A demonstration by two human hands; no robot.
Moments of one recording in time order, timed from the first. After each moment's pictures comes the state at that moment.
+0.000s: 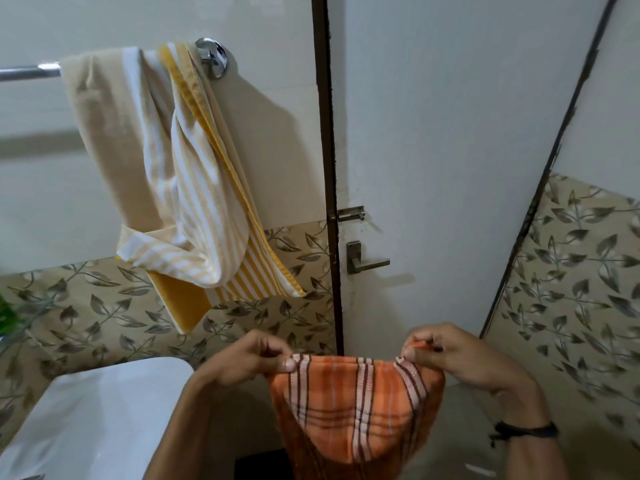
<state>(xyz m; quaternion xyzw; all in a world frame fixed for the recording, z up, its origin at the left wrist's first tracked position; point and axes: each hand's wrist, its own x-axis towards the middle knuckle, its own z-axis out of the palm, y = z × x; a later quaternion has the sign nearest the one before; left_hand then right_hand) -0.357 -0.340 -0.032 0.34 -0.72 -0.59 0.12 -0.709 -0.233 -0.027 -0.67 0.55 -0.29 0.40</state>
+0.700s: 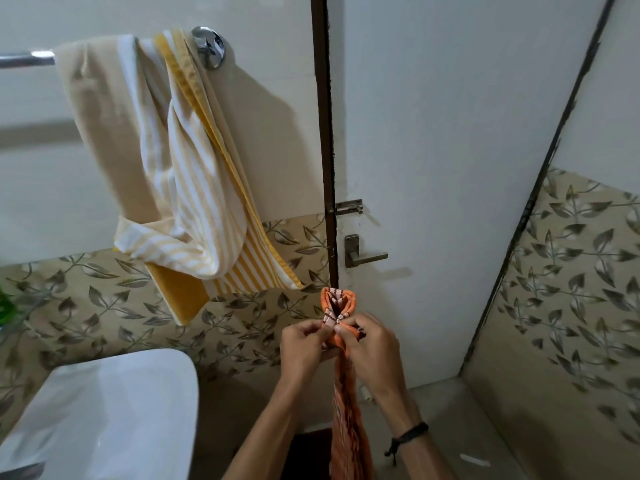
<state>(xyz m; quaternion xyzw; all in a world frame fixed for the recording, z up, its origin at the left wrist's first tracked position) -0.471 -0.299 -0.054 0.54 -0.46 -0.57 0.42 -0.588 -0.261 -0.079 -0.55 0.66 -0.49 0.15</state>
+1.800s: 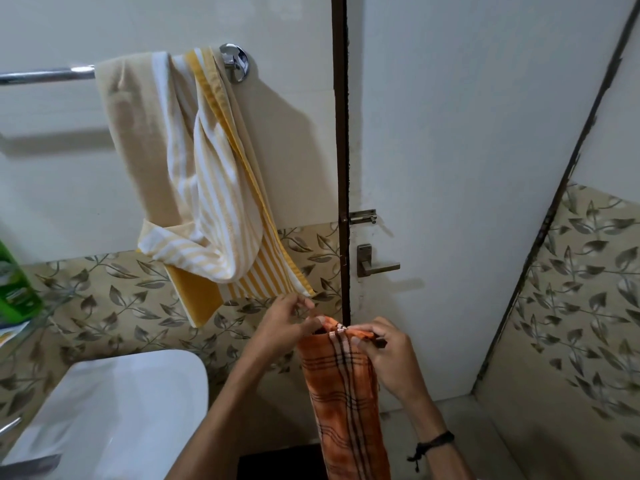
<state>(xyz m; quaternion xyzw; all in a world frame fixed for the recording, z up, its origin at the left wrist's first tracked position) -0.412 -0.342 -0.023 0.54 -0.69 -0.38 0.28 -0.607 -0.268 -0.076 -0.57 0.56 -0.54 0.28</state>
